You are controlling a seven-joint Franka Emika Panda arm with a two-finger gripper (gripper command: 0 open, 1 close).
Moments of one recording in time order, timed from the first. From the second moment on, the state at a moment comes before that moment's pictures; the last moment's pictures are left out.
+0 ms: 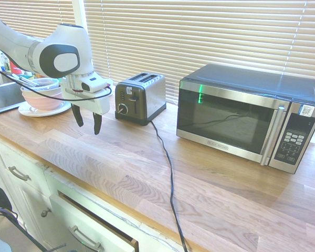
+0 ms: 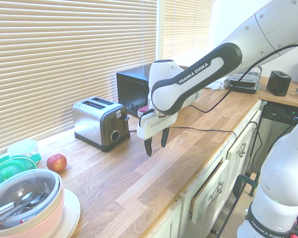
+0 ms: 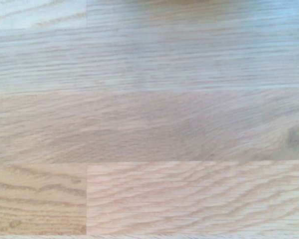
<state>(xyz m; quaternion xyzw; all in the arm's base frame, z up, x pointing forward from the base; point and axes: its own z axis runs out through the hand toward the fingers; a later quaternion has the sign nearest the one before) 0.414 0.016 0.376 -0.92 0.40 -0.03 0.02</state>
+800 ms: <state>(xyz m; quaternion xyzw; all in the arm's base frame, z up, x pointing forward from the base) 0.468 0.009 0.403 -0.92 0.38 -0.06 0.02</state>
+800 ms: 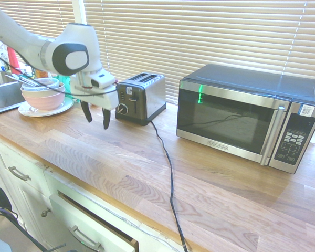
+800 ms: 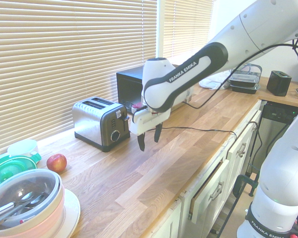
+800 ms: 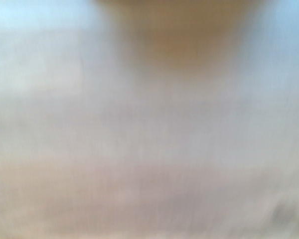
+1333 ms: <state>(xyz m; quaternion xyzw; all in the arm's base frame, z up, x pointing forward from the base) 0.558 -0.020 0.472 -0.93 0.34 -0.10 0.03</state>
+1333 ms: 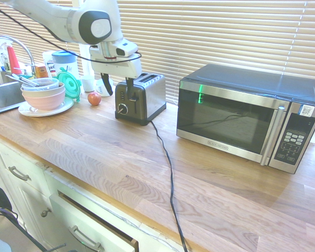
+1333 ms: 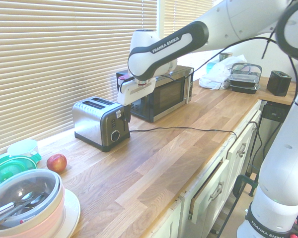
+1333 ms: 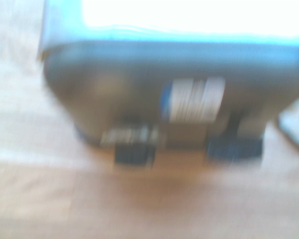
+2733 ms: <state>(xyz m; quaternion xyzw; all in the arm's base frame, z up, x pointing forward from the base) 0.611 -0.022 0.486 -0.94 0.32 -0.08 0.02</state>
